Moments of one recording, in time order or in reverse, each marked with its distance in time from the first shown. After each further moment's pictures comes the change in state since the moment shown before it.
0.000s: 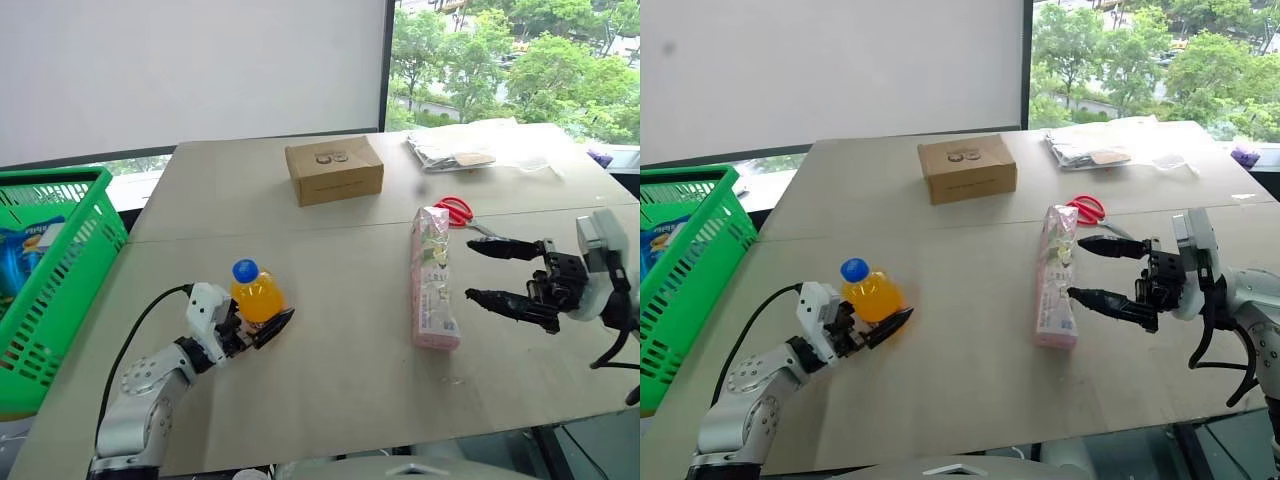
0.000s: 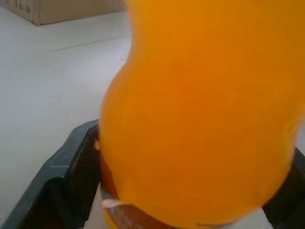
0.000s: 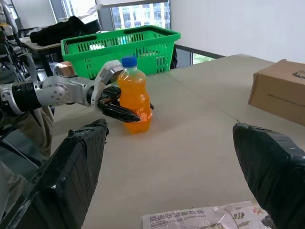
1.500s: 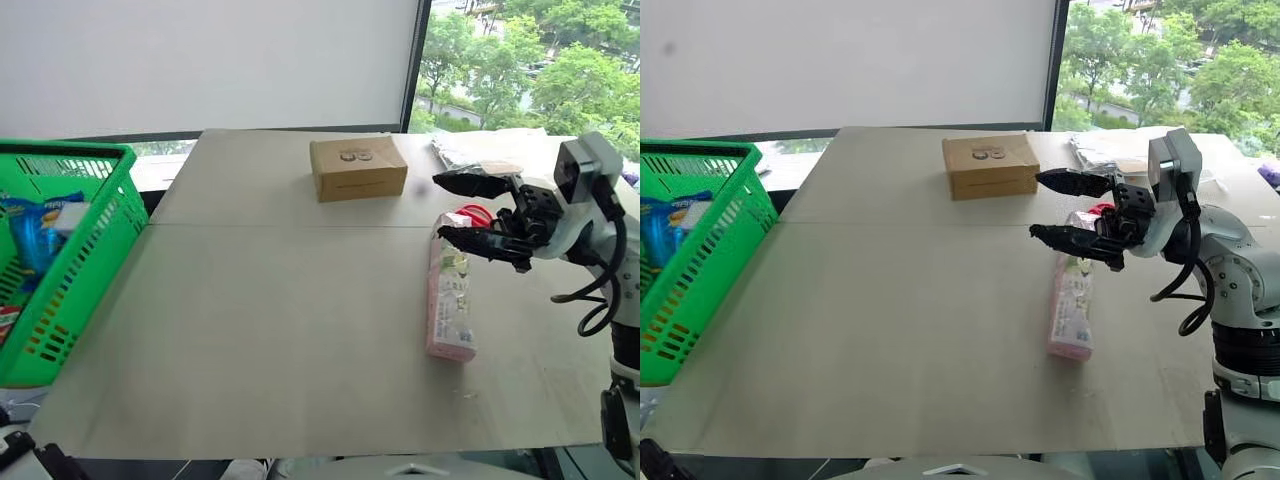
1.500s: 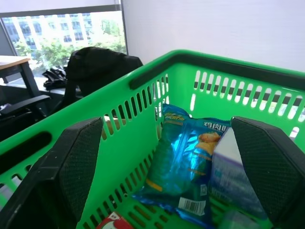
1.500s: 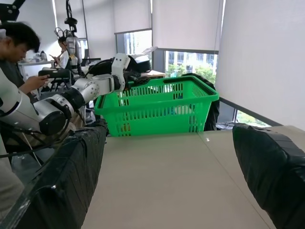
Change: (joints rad) left arm -0.411 0.384 0.644 0.493 0.105 0.087 0.658; right arm -0.407 0.158 0.096 0.105 0.057 0.101 -0.037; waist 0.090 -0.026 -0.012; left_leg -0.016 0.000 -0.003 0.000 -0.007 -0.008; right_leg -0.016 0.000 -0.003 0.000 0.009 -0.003
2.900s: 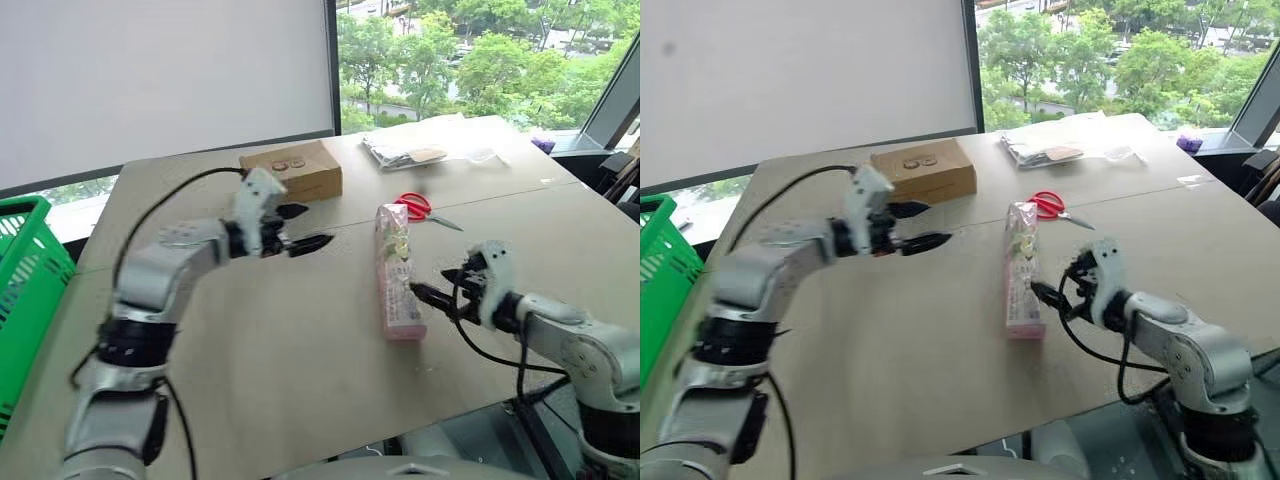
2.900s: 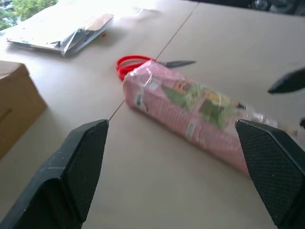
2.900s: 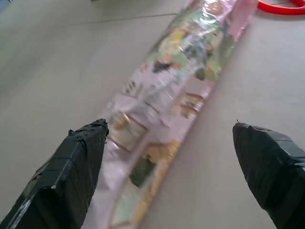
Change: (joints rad) left arm -0.255 -0.115 -0.845 -0.448 -0.128 0.351 -0.722; right arm 0.319 0.255 0.032 -0.301 -0.257 0.595 -0.833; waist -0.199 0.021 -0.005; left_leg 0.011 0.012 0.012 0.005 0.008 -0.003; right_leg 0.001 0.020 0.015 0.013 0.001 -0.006
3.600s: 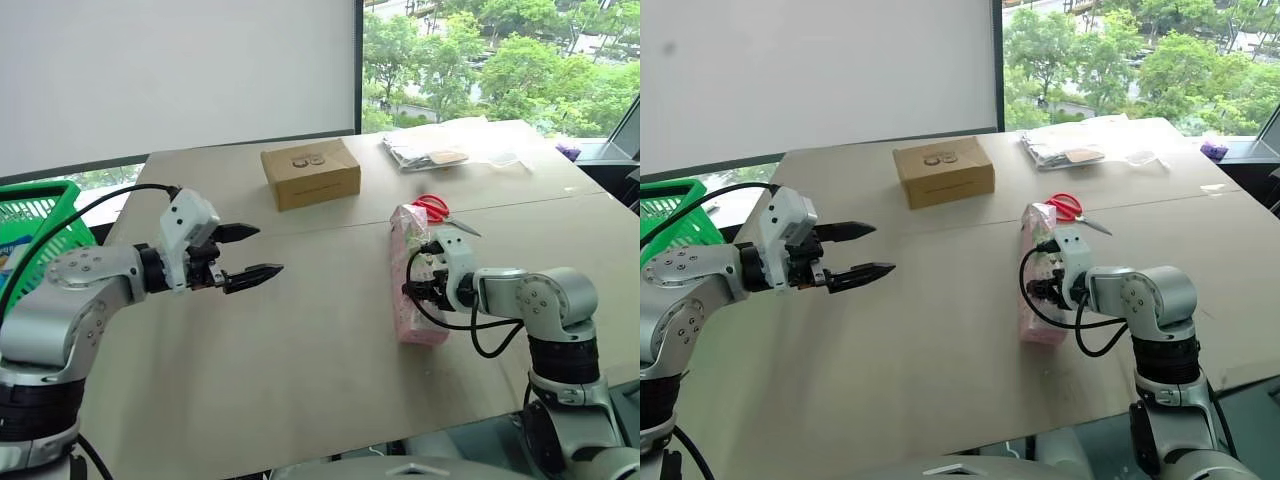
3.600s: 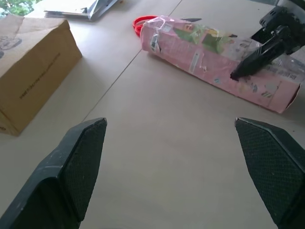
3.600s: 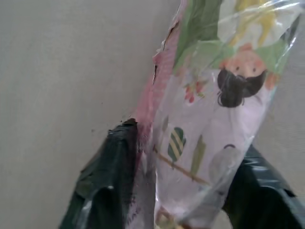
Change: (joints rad) left arm 0.289 0.155 0.257 -0.233 -0.108 0.035 -0.048; right arm -0.299 0.108 0.086 0.254 -0.110 0.346 -0.151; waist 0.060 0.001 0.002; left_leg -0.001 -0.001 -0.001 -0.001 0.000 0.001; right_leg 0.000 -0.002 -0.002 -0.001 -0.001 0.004
